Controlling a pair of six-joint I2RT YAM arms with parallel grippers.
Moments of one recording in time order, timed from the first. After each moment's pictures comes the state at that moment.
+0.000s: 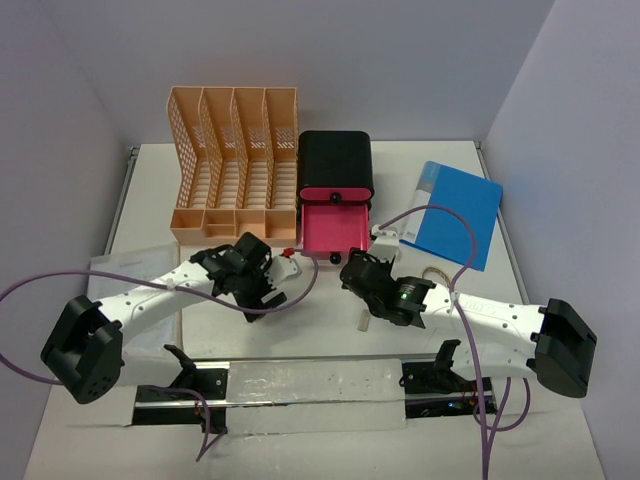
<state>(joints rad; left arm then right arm) -0.74 1.29 0.78 -0.67 0.08 0.38 1.02 1.13 0.66 -0.34 0.74 0.88</state>
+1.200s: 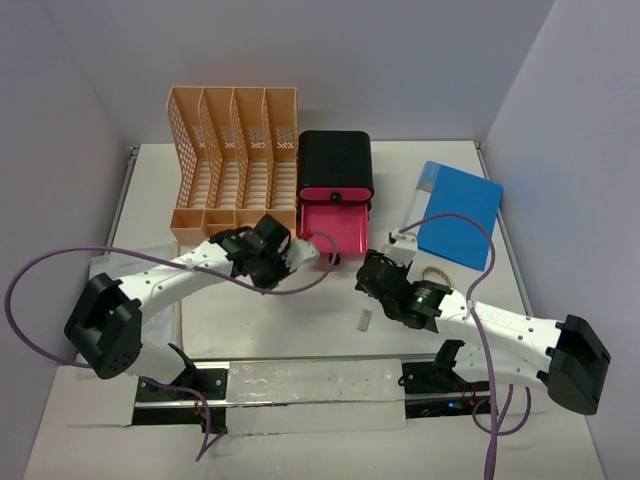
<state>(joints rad) -0.78 1.45 1.00 -0.70 0.06 0.36 0.95 1.01 0.58 -0.40 0.70 0.93</state>
